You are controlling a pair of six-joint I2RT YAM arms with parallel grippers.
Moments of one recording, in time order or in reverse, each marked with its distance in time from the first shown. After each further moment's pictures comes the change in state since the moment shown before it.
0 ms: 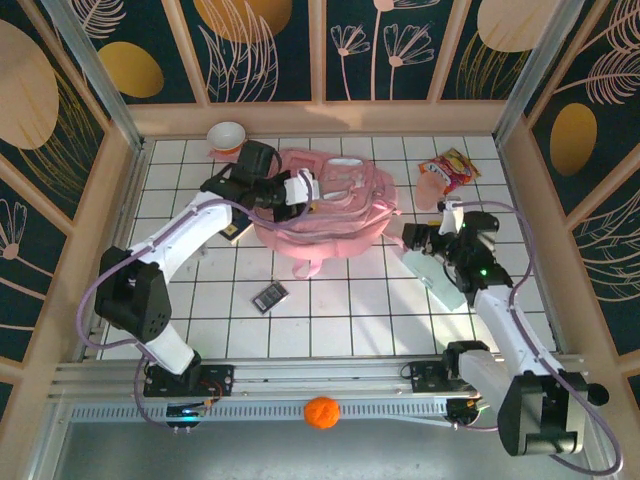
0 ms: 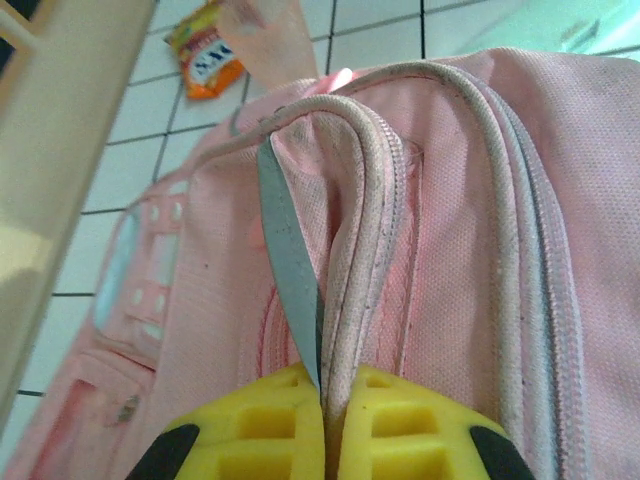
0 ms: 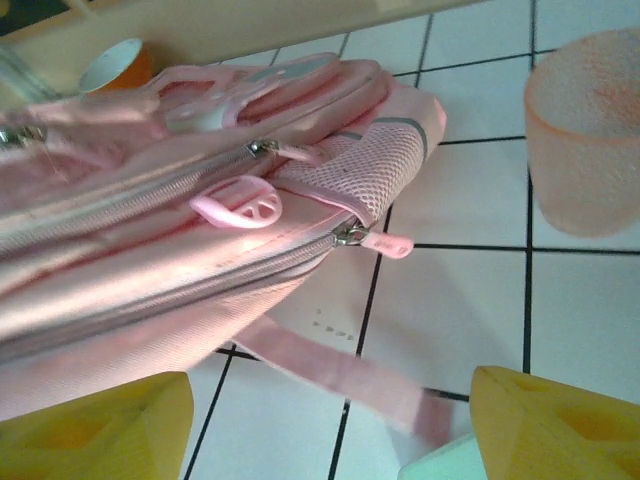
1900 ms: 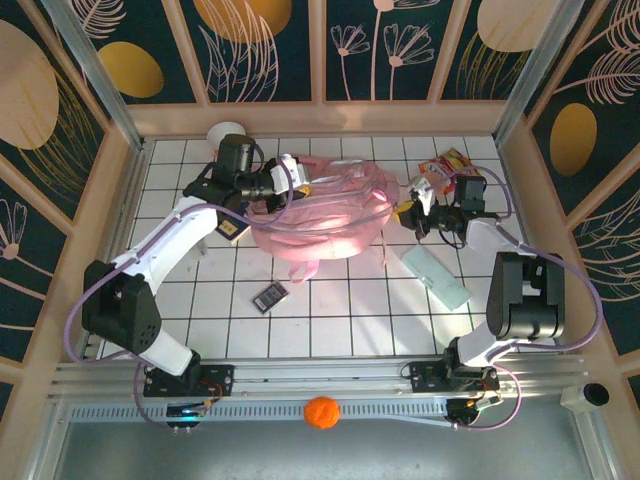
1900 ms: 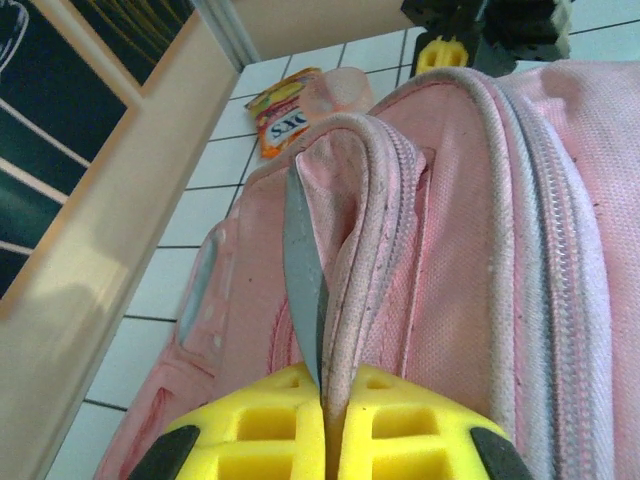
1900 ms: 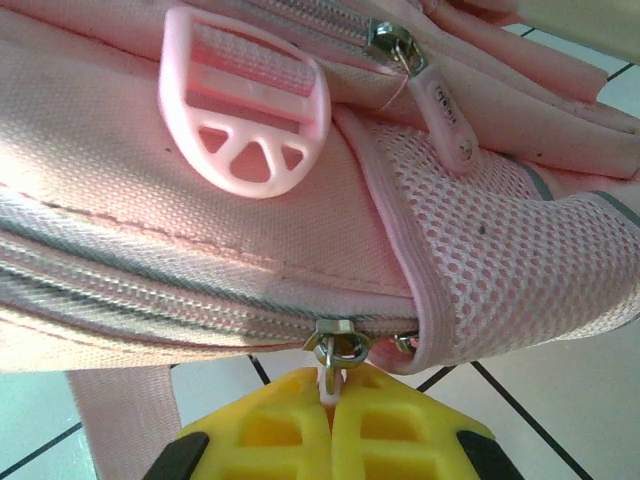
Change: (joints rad) left arm 0.054 -0.093 -0.079 0.178 0.041 -0.137; right arm -0.068 0.589 0.344 -0.069 -0.497 -0.723
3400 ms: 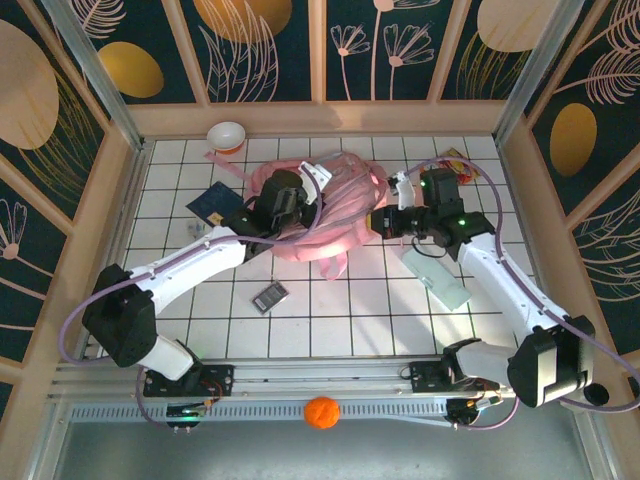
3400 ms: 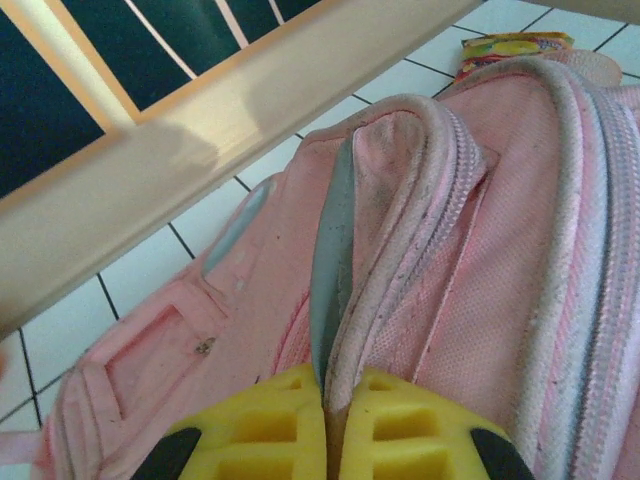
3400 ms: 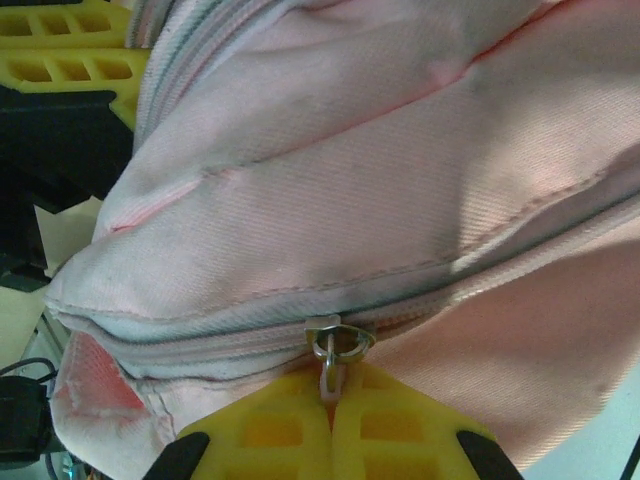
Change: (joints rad) left arm -0.326 -0.020 -0.144 0.229 -0.820 -0.630; right arm 0.384 -0.328 0.117 -0.345 0.358 0.885
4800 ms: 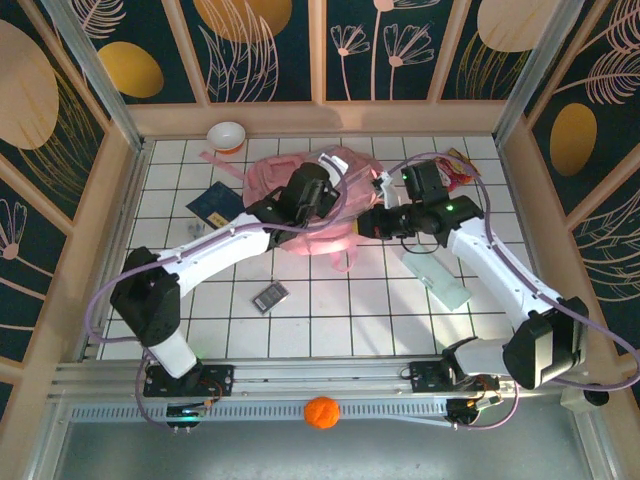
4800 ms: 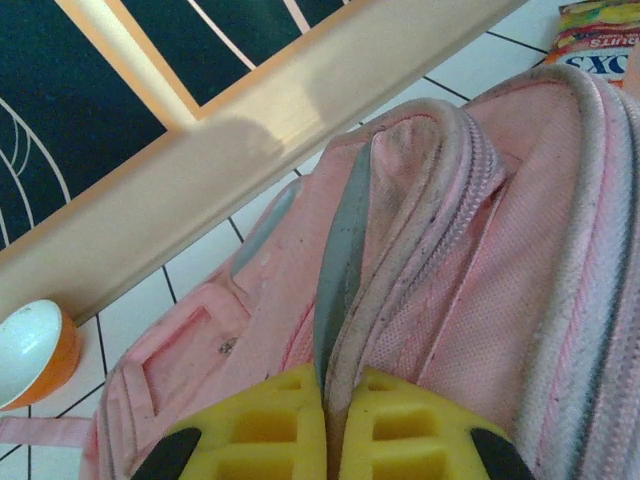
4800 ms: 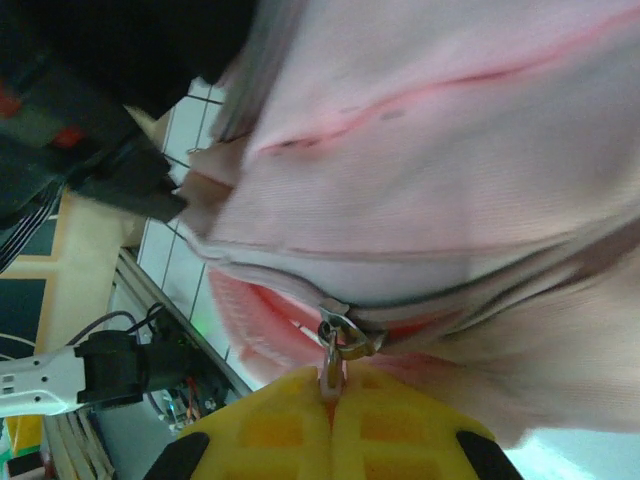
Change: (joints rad) left arm -0.045 0.175 0.215 -0.089 -0.224 0.028; right arm 0.097 0.100 0.154 -0.193 -0.067 0.117
